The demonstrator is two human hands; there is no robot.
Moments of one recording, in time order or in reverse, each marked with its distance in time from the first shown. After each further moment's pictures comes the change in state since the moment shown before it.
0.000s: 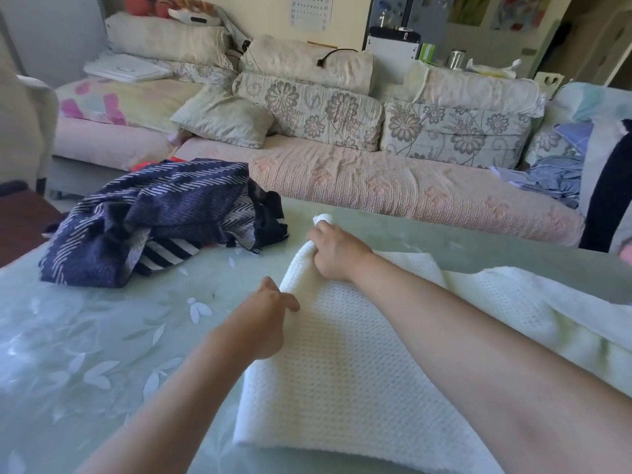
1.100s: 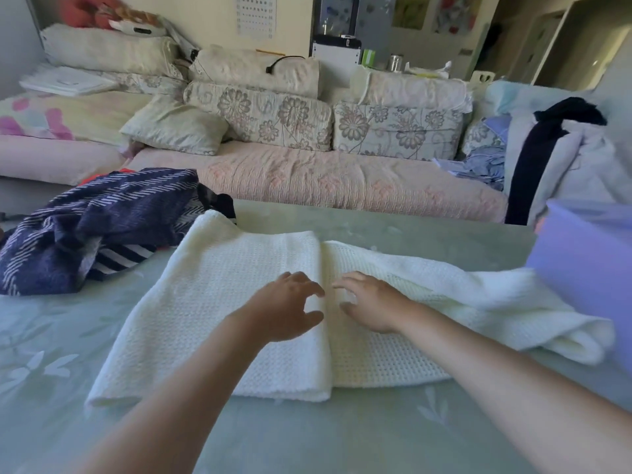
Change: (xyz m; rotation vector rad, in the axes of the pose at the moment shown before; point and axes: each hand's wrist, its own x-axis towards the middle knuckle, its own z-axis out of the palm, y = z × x) left_hand -0.013 0.103 0.019 0.059 0.033 0.404; right_hand -0.213 0.052 -0.025 0.210 -0.185 0.239
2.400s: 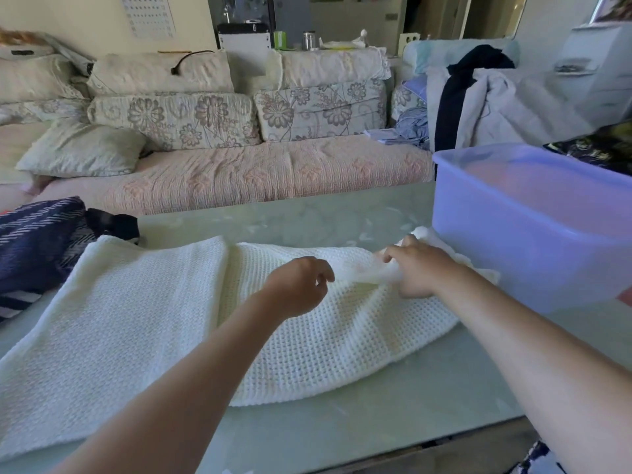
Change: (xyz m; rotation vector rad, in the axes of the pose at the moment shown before) left_hand 0.112 0.171 0.063 -0.033 0.030 0.108; right_hand -0.132 0.208 -0.058 -0.197 0.047 0.427
